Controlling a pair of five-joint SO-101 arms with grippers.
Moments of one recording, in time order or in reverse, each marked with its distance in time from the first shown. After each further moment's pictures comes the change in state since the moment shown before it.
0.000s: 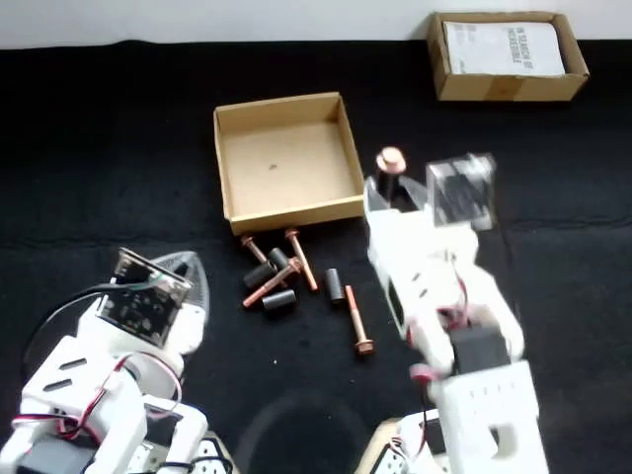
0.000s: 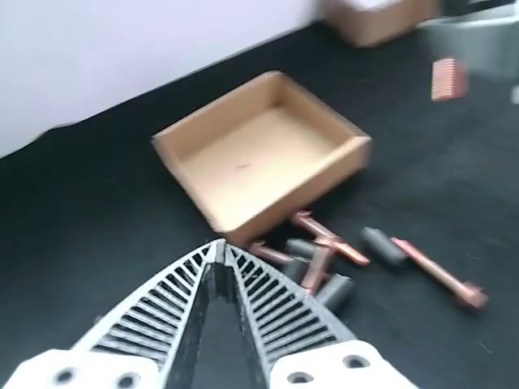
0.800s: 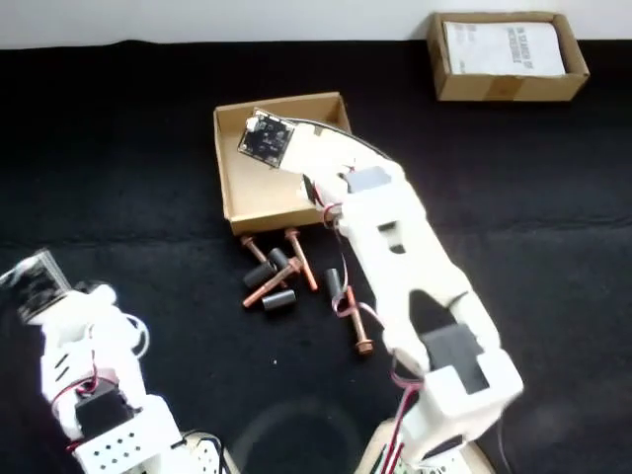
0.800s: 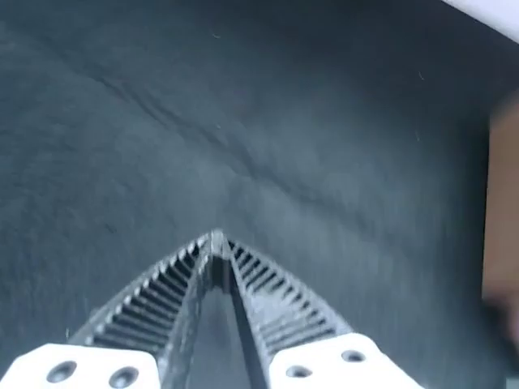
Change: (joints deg) left arm -42.8 -15.0 50.2 -29.7 25.2; right arm -7.7 67.5 -41.8 -0.1 49.6
